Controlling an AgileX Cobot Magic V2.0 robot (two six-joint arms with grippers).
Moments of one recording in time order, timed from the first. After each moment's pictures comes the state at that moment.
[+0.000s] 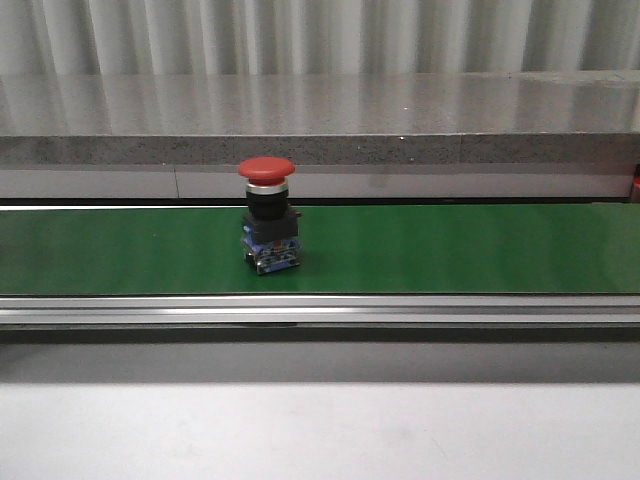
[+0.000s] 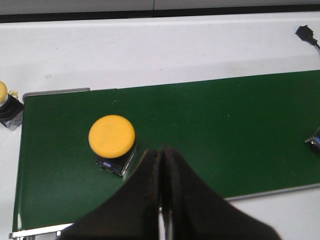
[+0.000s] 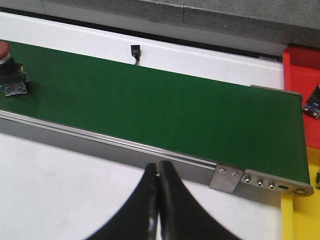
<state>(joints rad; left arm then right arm) -0.11 1.00 -0.84 -0.21 0.64 0.15 0.07 0.30 -0.55 0.19 0.78 -0.14</state>
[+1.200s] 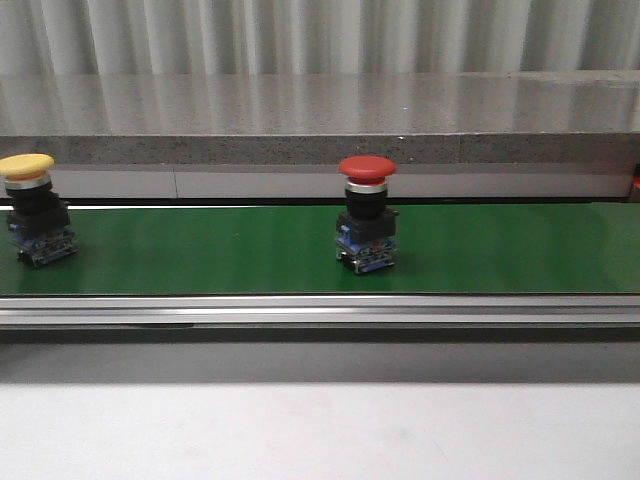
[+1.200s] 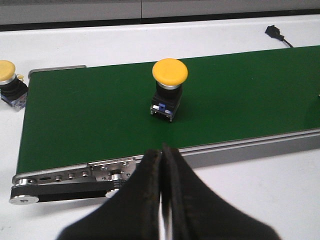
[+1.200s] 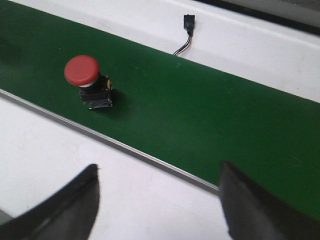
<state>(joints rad) -0.12 0.57 -0.58 -0.21 0.66 0.15 0.24 0.94 -0.93 0.22 0.83 -0.14</state>
